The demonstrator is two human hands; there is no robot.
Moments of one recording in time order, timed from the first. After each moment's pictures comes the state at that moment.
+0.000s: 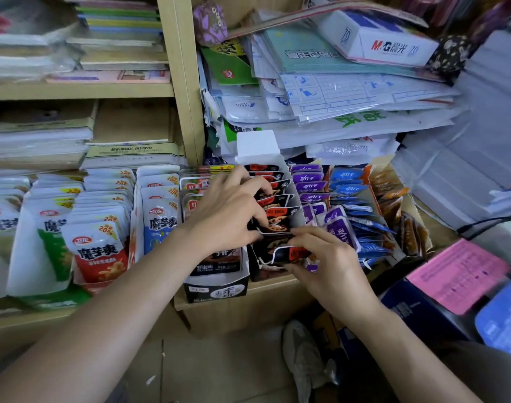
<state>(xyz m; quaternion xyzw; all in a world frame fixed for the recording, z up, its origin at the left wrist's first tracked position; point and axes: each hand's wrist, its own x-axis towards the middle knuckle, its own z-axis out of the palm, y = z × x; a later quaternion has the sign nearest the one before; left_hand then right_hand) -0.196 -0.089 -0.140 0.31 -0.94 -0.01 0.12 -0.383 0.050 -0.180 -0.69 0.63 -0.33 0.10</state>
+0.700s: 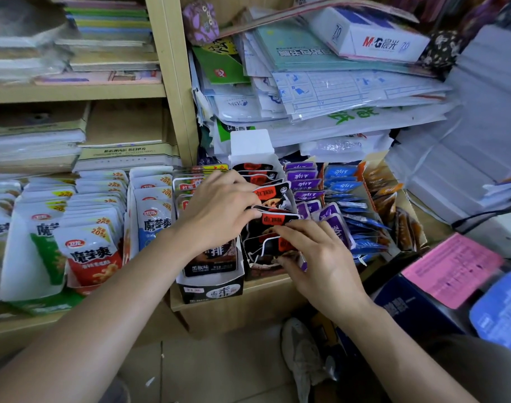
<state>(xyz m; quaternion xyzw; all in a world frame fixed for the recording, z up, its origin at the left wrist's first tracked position) -0.195 -0.099 -0.153 0.28 -0.93 0.02 0.23 -0.376 0.049 -0.179 -0.72 0.64 -0.26 -0.02</state>
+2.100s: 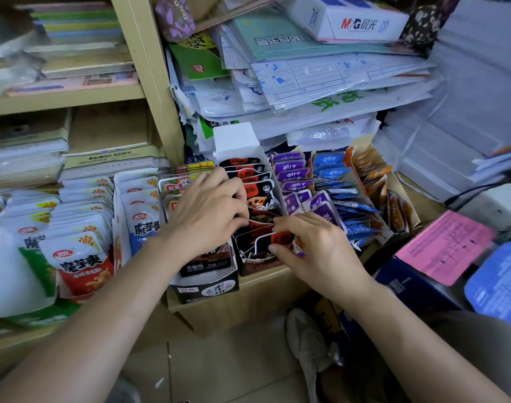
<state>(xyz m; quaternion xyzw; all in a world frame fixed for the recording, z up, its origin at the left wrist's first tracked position) -0.193 -0.091 -0.151 0.25 -0.95 0.05 0.19 -0.385 0.049 -0.171 -0.71 0.64 -0.29 0.06</state>
